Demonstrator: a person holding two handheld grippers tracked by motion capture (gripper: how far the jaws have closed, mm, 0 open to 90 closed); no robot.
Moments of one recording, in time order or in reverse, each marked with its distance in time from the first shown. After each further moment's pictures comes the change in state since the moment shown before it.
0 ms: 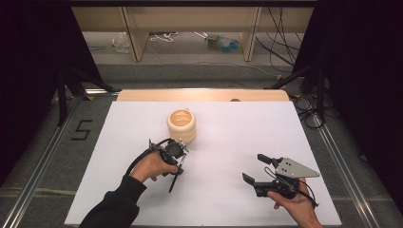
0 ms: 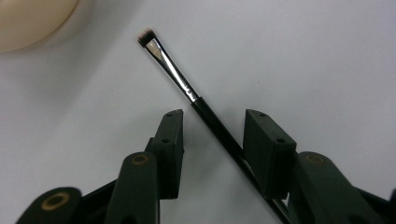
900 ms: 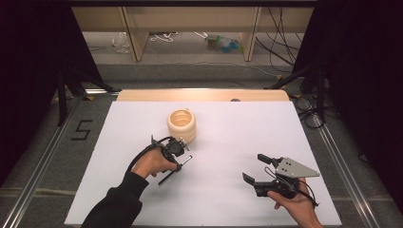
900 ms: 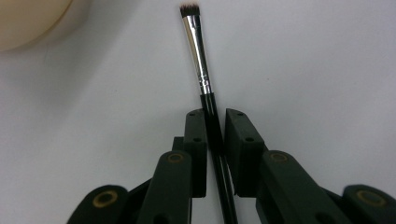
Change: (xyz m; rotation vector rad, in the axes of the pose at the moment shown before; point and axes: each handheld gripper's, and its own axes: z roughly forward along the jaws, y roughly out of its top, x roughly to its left) left arm 0.008 0.006 0.003 0.058 -0.025 0.017; right arm 0.000 -0.001 0.001 -0.006 0.006 0.007
